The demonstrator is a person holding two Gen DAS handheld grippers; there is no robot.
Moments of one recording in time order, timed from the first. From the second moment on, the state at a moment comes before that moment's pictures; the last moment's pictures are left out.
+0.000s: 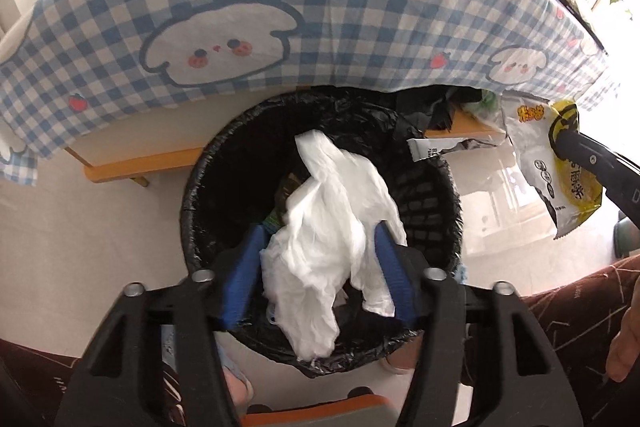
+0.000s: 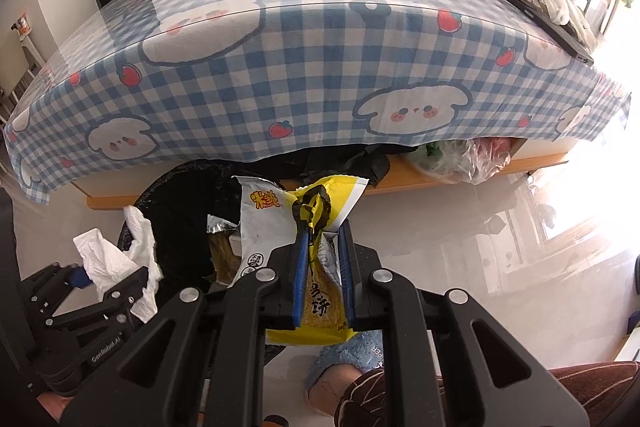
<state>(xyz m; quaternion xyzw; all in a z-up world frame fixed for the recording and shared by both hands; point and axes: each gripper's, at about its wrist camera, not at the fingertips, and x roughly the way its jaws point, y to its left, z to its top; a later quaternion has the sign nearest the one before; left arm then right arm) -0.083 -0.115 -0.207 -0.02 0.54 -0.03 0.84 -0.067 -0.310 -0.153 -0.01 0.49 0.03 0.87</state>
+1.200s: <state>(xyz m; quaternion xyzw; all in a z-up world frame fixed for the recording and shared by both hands) -0.109 -0.024 -0.165 -0.07 0.50 0.04 0.86 -0.064 -0.225 -0.166 -0.01 0.51 0.09 0.86</state>
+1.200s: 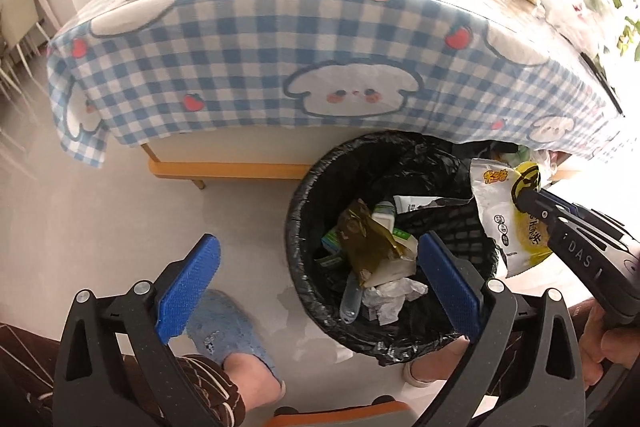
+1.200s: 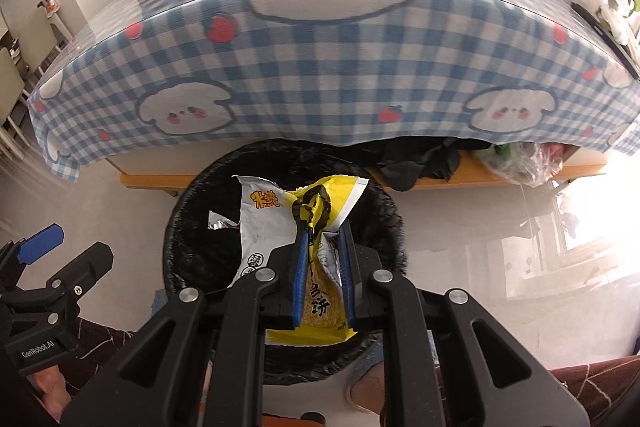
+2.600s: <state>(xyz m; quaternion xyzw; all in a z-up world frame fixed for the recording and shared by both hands) -0.129 -0.040 -0.063 -0.05 0.46 0.04 0.89 -0.099 -0.259 -0.049 -0.04 0.43 0.05 0.90</state>
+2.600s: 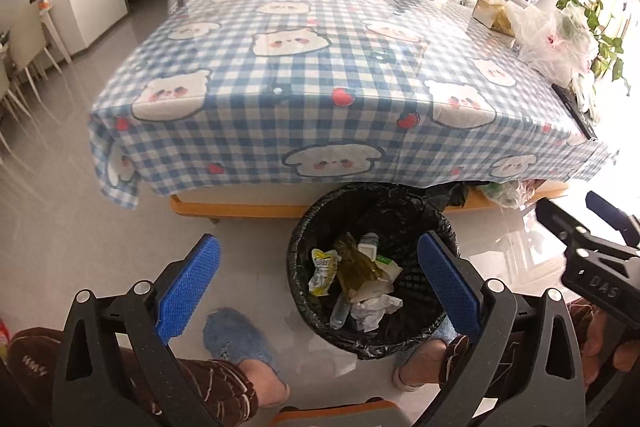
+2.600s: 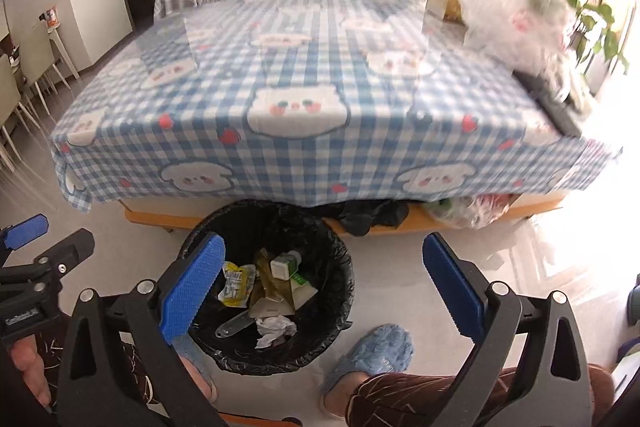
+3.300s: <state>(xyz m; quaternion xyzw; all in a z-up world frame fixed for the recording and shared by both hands) -0.143 -0.045 -0.038 -0.04 0.44 0.05 0.89 -0.119 -0.266 -0.024 -0.02 0.43 0.07 0.90</state>
